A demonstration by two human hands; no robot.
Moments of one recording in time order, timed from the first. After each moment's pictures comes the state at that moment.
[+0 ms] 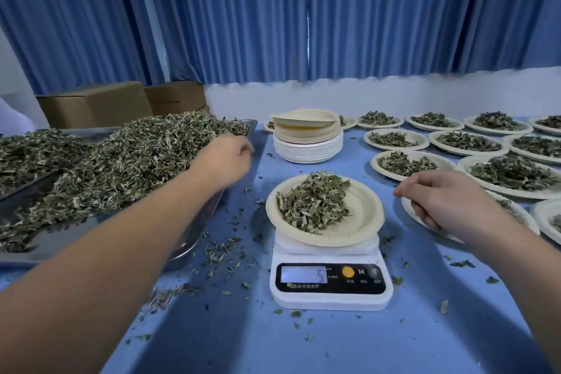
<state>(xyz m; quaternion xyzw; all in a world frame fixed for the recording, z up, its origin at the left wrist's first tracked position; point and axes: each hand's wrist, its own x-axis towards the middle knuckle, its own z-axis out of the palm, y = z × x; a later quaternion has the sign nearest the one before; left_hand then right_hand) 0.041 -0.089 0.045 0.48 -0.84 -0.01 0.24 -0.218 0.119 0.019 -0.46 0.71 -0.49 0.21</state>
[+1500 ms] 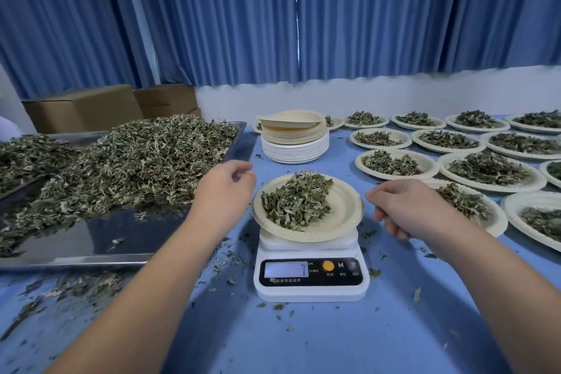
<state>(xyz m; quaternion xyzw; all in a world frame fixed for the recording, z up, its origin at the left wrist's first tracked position) 0.027 0.009 0.026 0.48 -0.74 -0.24 0.40 -0.207 0.115 0.012 -0.43 0.74 -0.45 0.26</state>
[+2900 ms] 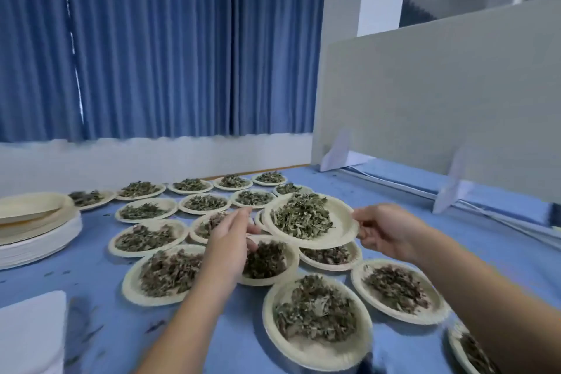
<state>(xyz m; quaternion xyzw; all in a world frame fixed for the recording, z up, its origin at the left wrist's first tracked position) -0.252 0.197 0.058 0.17 -0.64 -0.65 0.37 -0.411 0.396 0.095 -0.14 0.67 -0.70 0.23</state>
